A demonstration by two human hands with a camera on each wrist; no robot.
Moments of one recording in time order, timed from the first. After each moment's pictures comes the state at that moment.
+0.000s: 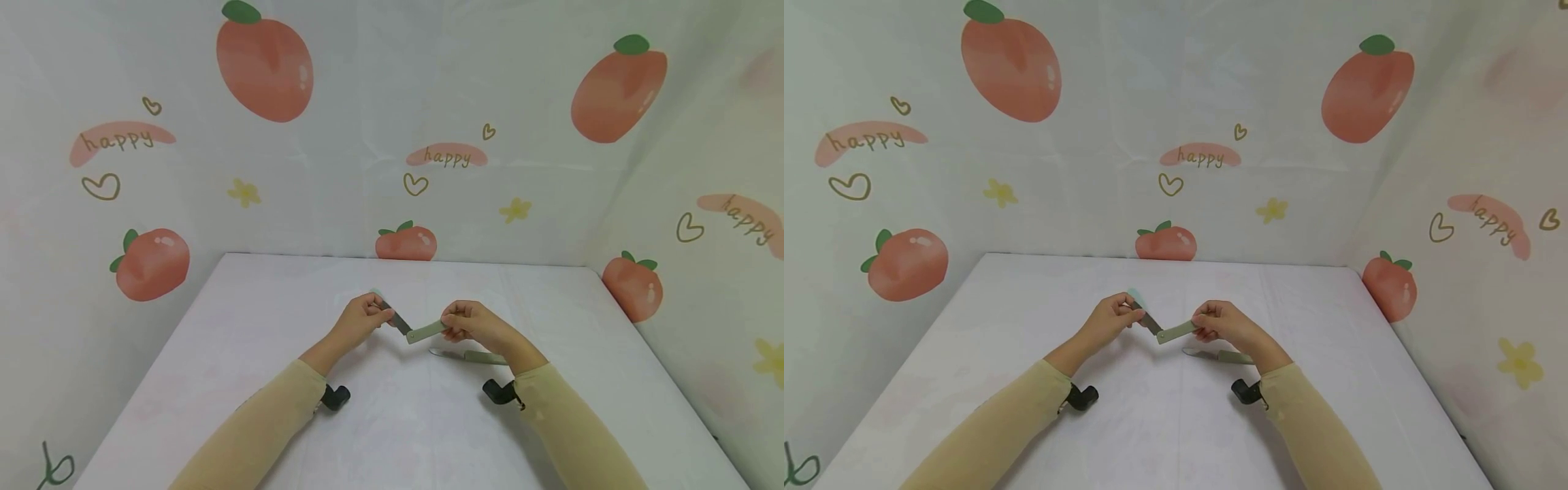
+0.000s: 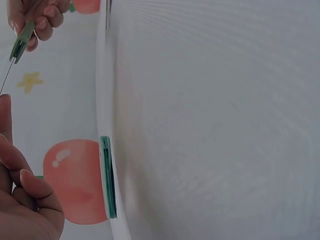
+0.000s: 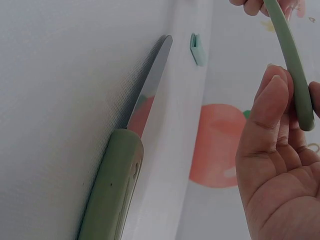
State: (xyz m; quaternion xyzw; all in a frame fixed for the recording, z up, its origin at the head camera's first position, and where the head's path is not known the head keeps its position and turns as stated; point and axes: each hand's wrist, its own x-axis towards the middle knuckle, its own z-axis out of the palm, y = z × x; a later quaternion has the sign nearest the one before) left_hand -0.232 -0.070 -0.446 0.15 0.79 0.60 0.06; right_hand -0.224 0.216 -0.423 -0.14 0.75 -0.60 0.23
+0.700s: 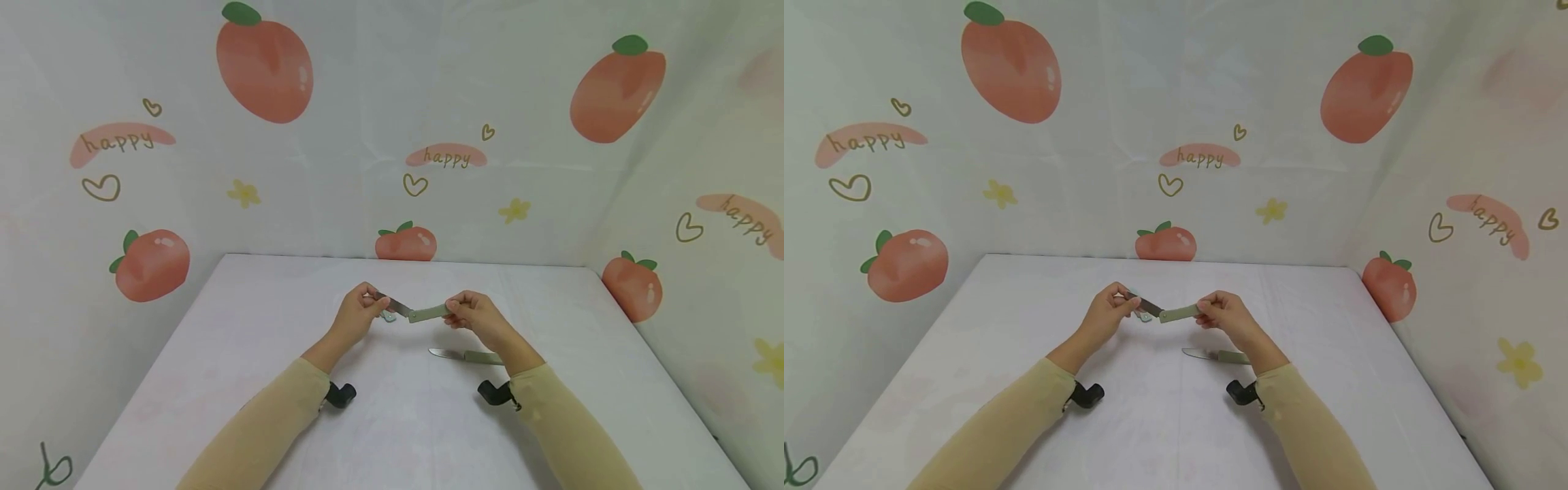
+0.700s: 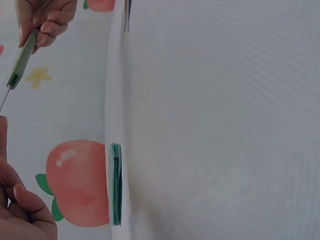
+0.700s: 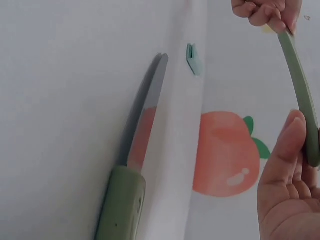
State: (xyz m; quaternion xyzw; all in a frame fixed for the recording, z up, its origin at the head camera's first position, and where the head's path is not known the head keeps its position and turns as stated) left_hand -0.237 -0.067 -0.443 0.12 0.75 0.65 0.00; right_hand -0.227 0.209 -0.425 -0.07 0.73 -0.67 0.13
